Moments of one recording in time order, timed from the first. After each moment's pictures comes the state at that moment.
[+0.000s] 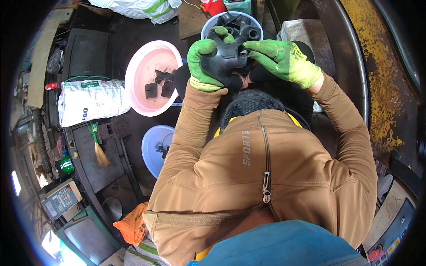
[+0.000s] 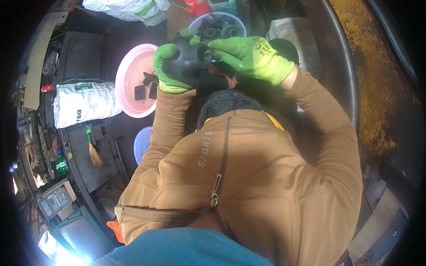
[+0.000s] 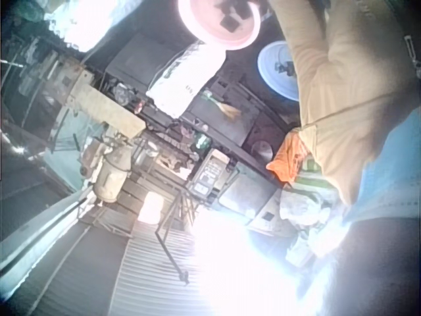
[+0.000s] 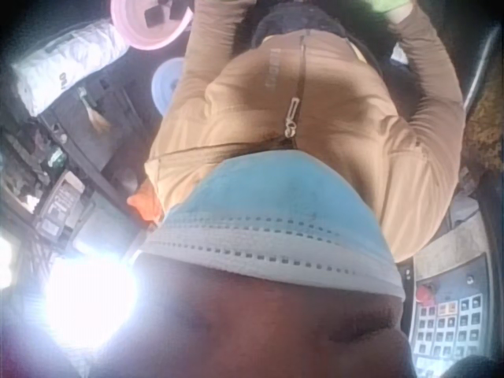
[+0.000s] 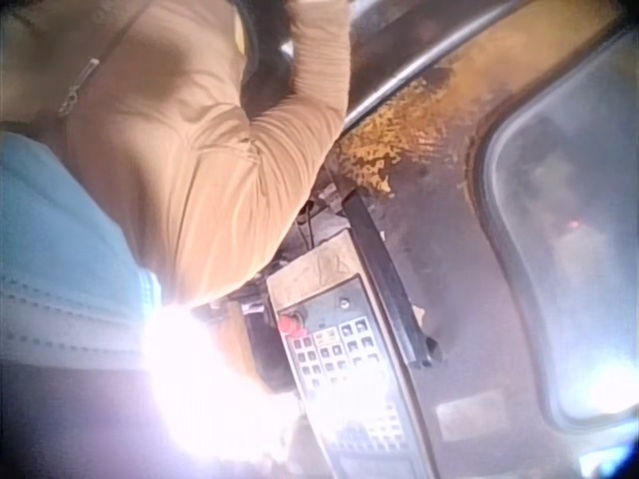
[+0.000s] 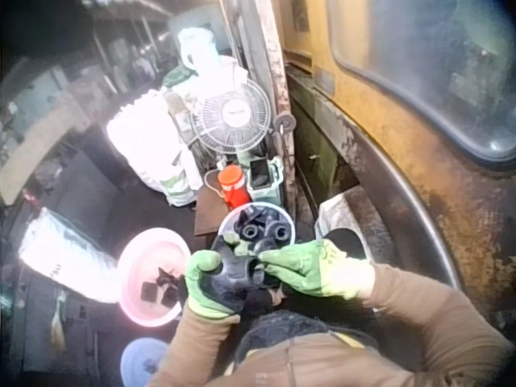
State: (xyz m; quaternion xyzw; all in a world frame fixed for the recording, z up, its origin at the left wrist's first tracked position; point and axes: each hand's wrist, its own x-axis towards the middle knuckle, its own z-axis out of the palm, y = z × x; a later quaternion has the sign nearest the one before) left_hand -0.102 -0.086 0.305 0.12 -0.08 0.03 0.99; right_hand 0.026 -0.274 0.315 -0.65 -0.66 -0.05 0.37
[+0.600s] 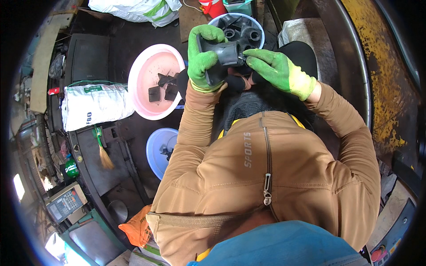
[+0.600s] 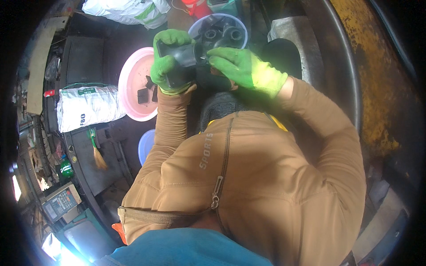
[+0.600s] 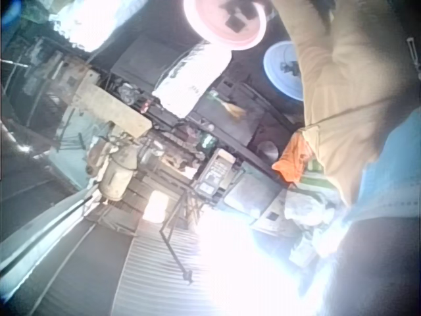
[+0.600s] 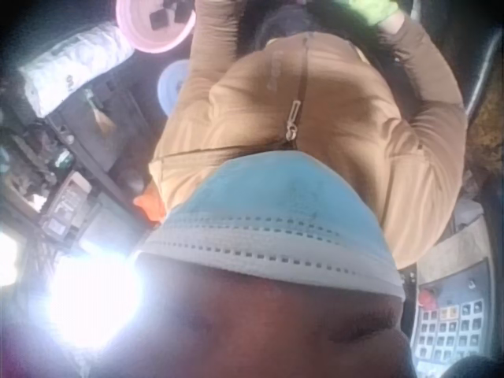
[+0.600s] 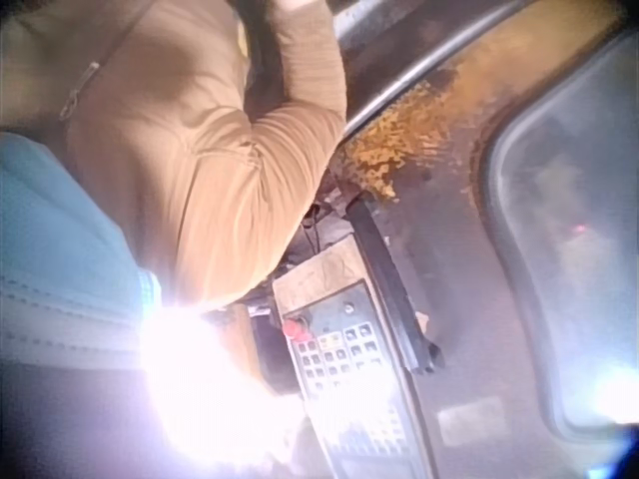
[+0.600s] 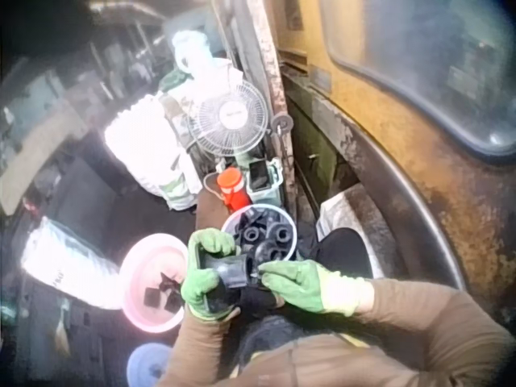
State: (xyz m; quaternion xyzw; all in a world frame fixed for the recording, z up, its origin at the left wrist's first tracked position) left_hand -0.089 -0.084 0.313 0.44 -0.11 0.28 0.84; right_hand -0.006 -0.265 0.322 -0.70 -0.38 0.32 0.52
